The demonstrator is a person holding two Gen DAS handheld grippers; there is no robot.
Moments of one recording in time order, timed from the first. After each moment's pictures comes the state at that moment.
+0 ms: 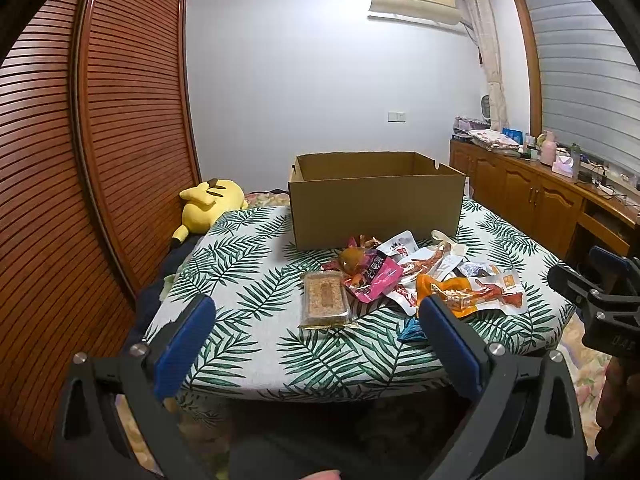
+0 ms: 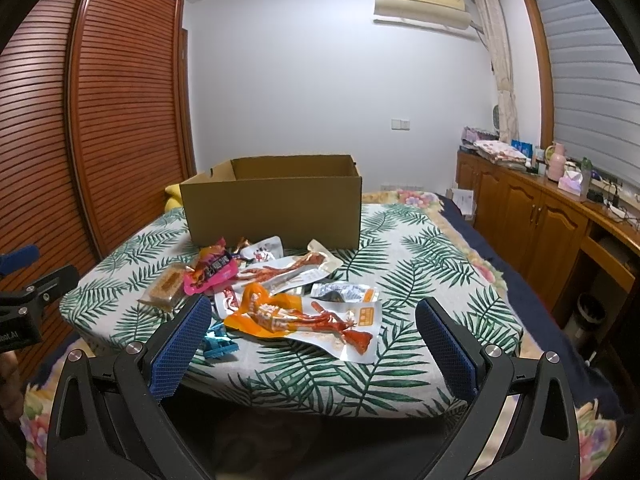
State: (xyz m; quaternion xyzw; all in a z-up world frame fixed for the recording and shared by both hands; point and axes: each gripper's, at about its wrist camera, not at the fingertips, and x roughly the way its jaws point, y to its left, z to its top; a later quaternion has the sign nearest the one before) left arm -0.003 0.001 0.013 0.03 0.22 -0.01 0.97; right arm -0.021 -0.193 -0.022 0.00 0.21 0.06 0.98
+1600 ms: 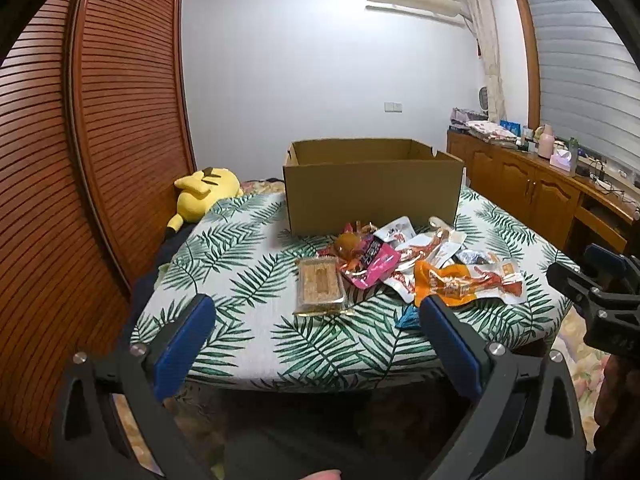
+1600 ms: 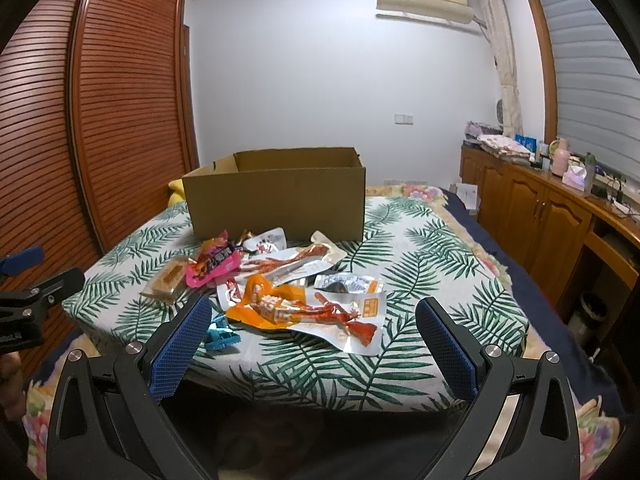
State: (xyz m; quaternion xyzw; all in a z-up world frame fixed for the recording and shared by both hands) left arm -0.001 0.000 0.000 0.03 0.25 -0.02 0.97; right arm -0.022 -0.192 -0.026 0.00 0.22 0.07 0.97
